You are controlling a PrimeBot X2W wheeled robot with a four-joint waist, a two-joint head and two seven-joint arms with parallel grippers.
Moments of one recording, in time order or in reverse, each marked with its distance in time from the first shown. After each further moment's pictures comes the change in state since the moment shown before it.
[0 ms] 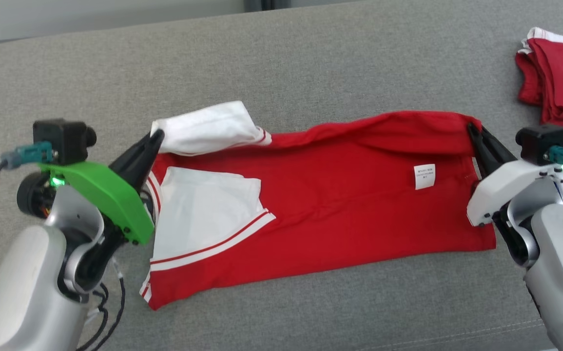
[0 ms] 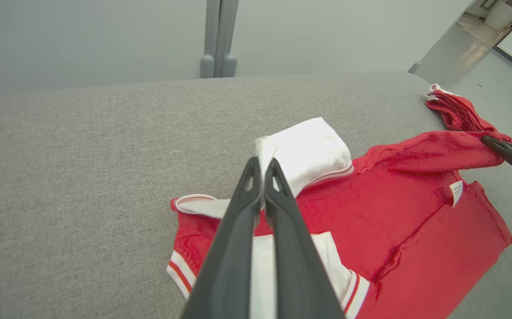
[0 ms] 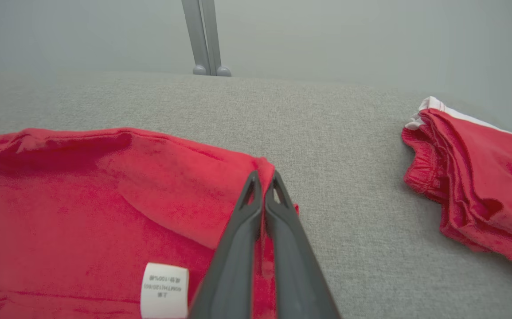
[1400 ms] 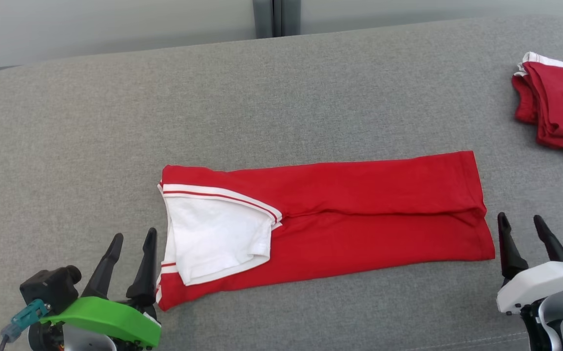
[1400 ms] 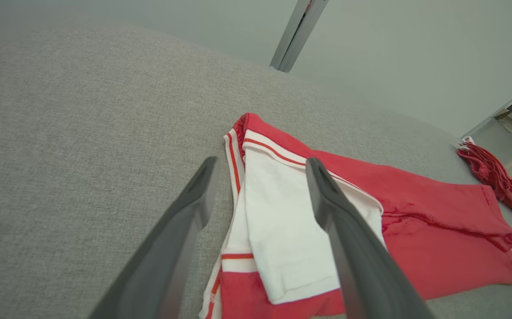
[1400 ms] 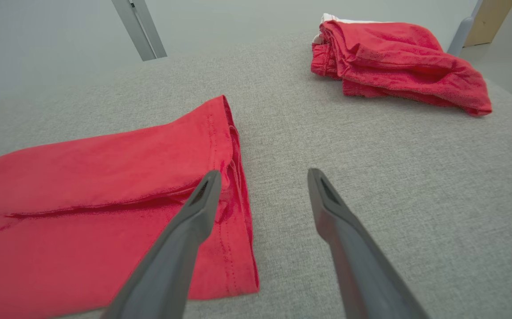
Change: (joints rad) left arm 0.490 -0.080 0.083 -0.124 0.015 0.152 -0.395; right arm 0.439 0.166 -0.338 -0.240 -0.062 0.000 -0.032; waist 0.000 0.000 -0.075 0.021
